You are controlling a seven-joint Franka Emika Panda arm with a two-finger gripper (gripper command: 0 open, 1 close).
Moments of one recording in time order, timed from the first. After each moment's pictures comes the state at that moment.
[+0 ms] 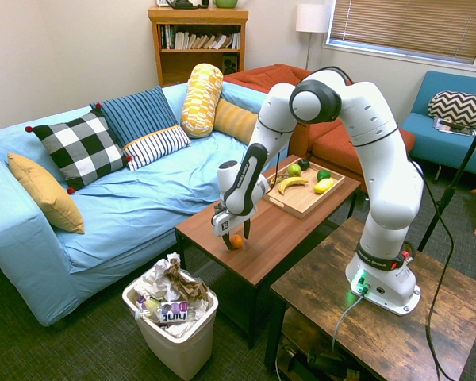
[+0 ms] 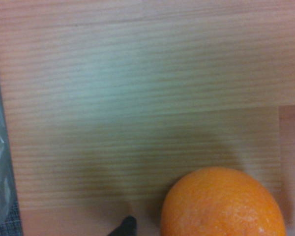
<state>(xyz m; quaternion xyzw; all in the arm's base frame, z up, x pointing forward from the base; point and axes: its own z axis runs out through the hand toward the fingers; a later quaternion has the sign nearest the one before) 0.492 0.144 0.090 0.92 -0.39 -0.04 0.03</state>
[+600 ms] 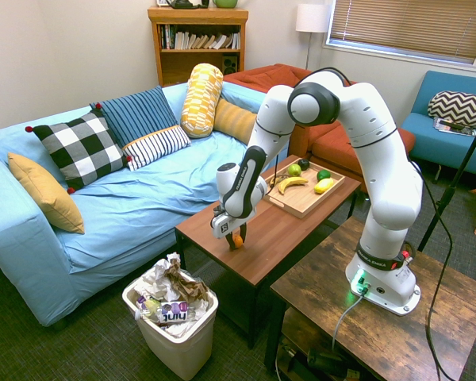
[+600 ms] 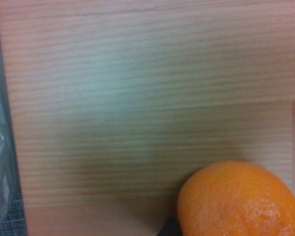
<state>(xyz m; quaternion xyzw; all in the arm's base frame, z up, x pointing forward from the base) 0.493 0.149 0.094 0.92 -0.39 -0.03 0.03</state>
